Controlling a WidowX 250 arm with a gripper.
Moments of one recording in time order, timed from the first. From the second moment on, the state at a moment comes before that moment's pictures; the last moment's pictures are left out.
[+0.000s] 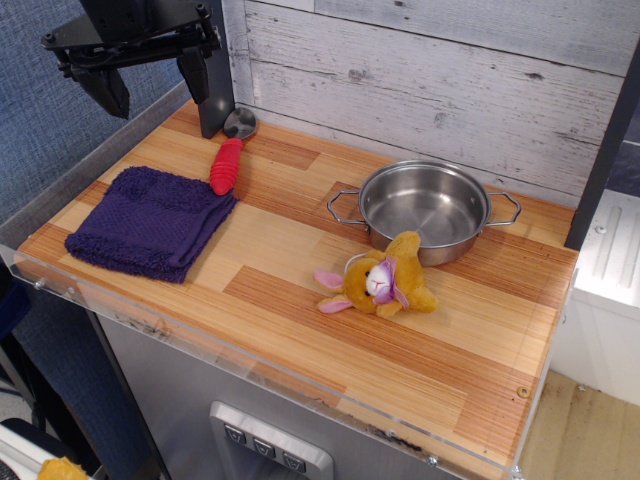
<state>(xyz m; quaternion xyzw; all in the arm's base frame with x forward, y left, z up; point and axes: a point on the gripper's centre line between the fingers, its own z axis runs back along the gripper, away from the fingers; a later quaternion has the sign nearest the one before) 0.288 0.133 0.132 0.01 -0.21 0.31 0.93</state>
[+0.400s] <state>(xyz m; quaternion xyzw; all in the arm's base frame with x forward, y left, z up) 0.287 0.133 0.120 0.01 -0.20 0.31 0.93</state>
